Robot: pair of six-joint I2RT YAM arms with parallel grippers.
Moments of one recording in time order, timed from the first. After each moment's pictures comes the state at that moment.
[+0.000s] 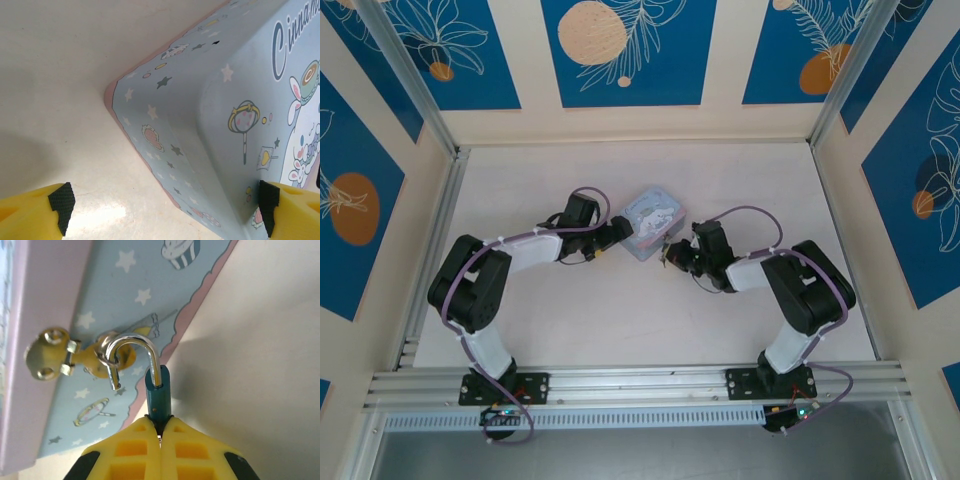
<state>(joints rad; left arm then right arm) -0.49 1.77 0.99 -0.09 0.26 -0.89 0.43 1.68 0.58 0.44 -0.31 0.96</state>
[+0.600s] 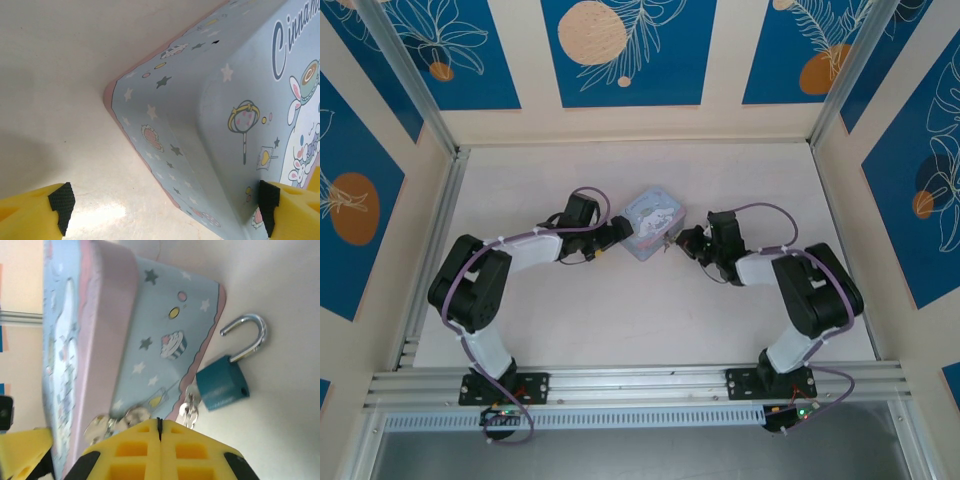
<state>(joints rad) -0.49 1.77 0.99 -0.09 0.27 -0.89 0.35 1.61 0.58 0.42 -0.32 1.04</state>
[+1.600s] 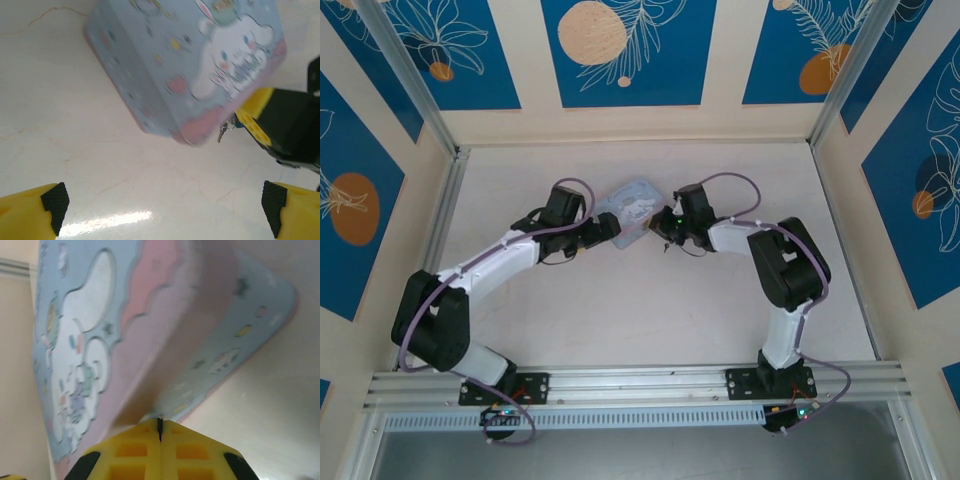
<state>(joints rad) -0.49 1.49 1.01 -0.39 0.15 -0.78 0.45 1.90 1.05 0.12 -0.40 0.92</state>
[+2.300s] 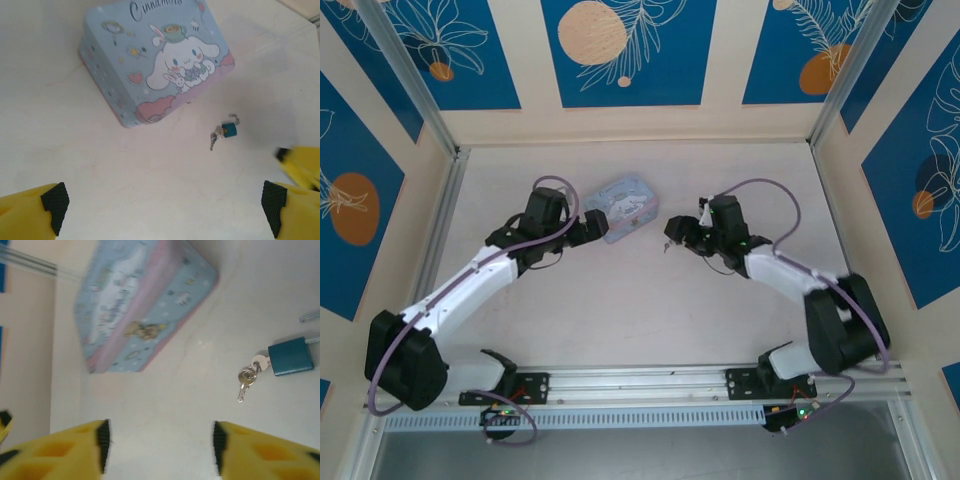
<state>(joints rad) -0.49 1.25 0.98 -0.46 0.02 -0.67 0.39 1.35 0.74 -0.02 -0.36 0.80</state>
